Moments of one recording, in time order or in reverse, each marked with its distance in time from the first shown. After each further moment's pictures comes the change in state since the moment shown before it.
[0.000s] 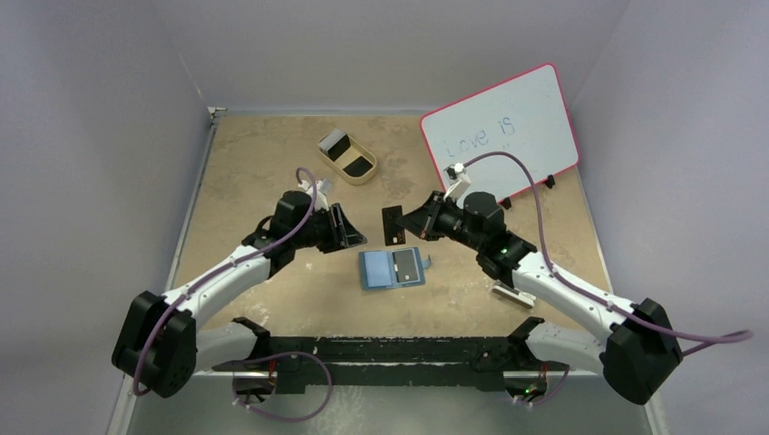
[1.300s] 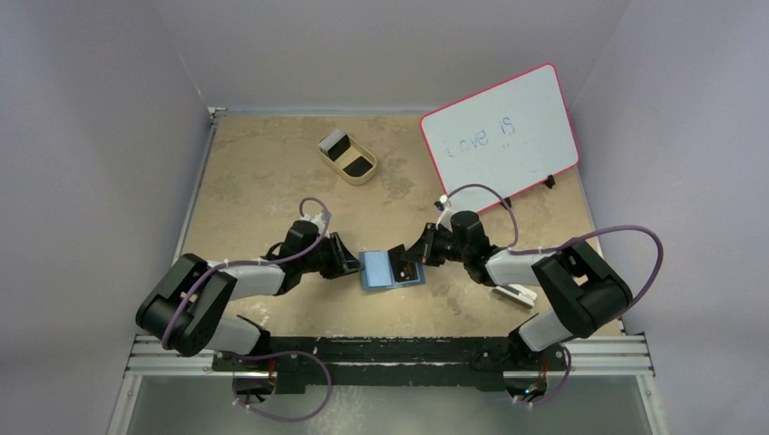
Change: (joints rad) left arm -0.022 0.214 -0.274 0.437 -0.005 -0.156; right arm -0.105 0.378 -0.211 0.346 -0.222 0.002
